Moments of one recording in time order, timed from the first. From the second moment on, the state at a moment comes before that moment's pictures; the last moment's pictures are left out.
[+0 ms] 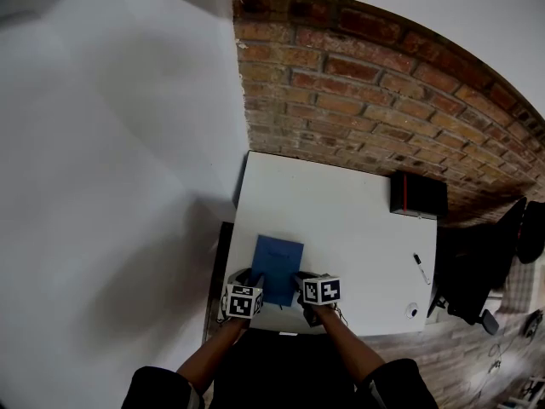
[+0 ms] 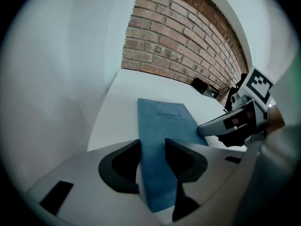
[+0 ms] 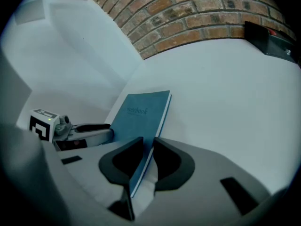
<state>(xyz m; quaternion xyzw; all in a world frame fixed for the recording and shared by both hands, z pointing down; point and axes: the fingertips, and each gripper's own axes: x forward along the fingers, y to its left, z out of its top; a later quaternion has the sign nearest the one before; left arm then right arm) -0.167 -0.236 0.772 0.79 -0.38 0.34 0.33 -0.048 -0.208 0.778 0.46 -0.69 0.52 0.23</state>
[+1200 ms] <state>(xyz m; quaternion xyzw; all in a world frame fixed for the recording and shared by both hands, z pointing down) -0.187 -0.236 0.774 0.78 -0.40 0.36 0.32 -0.069 -0.213 0.781 0.45 -0.71 0.48 0.23</state>
